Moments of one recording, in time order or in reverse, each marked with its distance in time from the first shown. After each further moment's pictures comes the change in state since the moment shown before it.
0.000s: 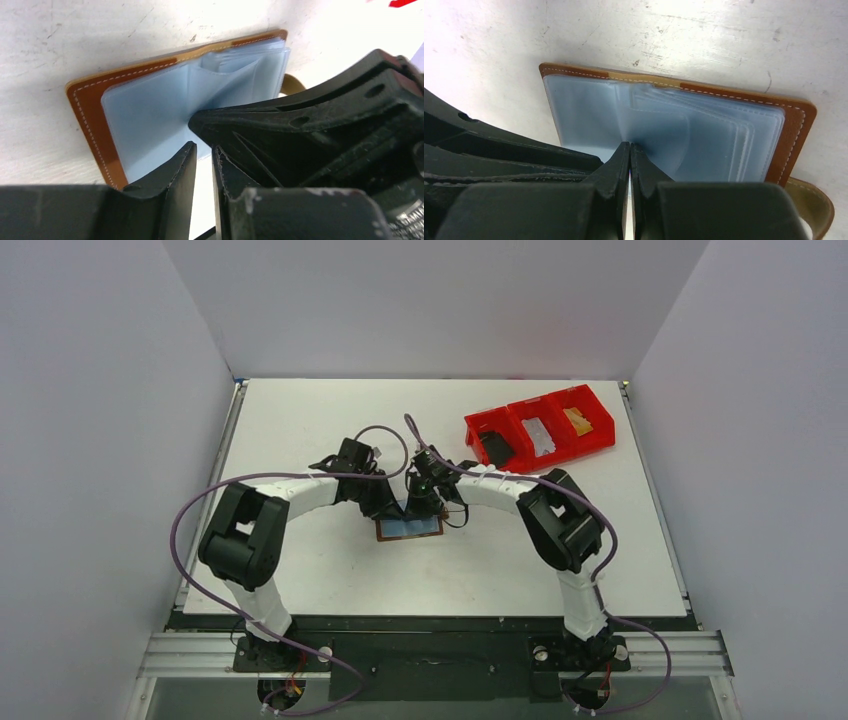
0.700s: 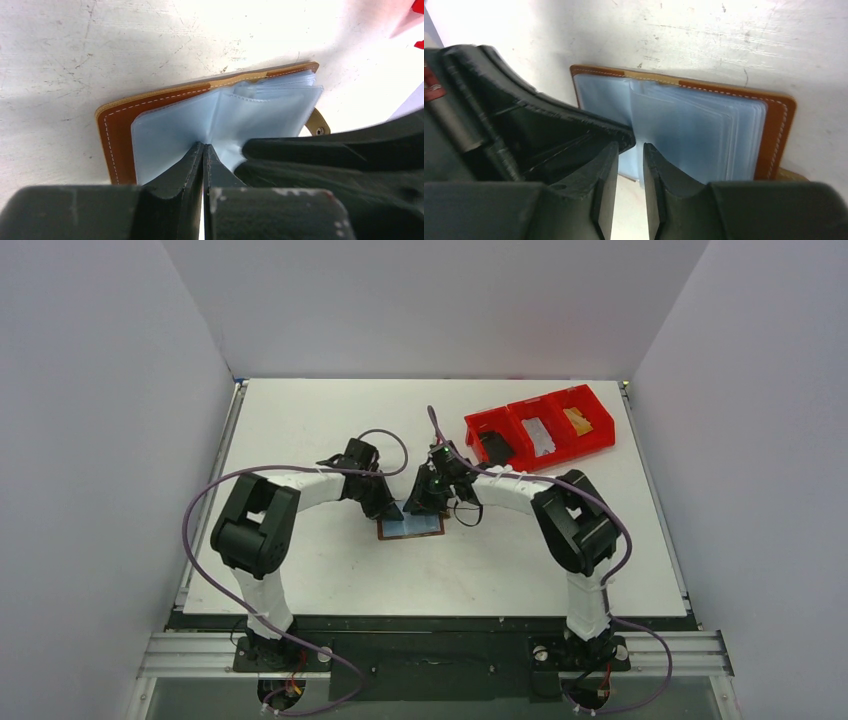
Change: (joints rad) left arm 0.002 0.092 0.041 0.001 -0.048 -0.076; right arm -0.080 -0.061 -0.137 0.186 -0.152 0.116
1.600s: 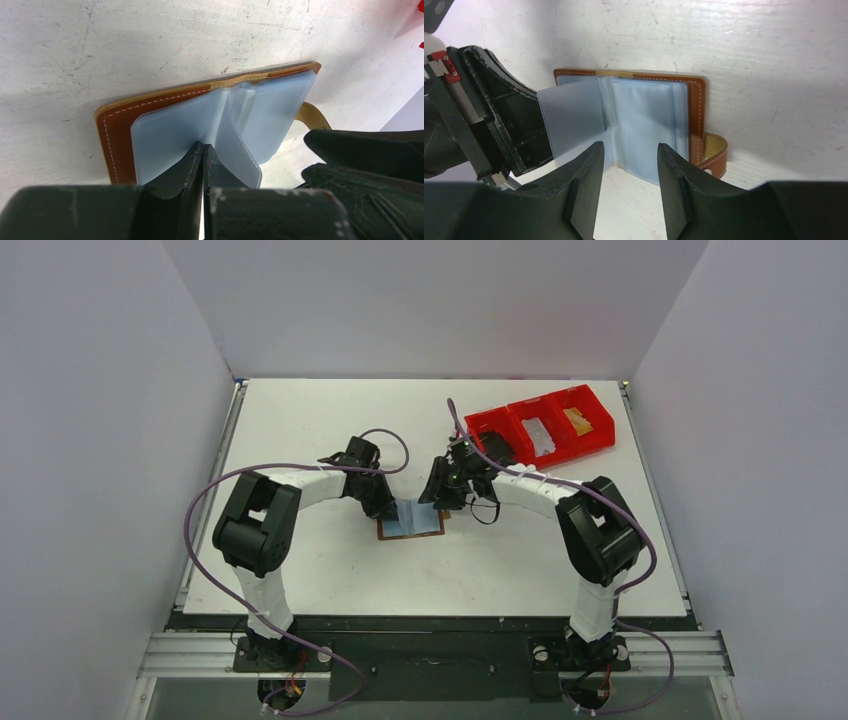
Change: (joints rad) left arm 0.000 0.020 0.037 -0.049 0.001 0.009; right arm -0.066 -0.150 -0.072 -0.076 0.072 -0.086
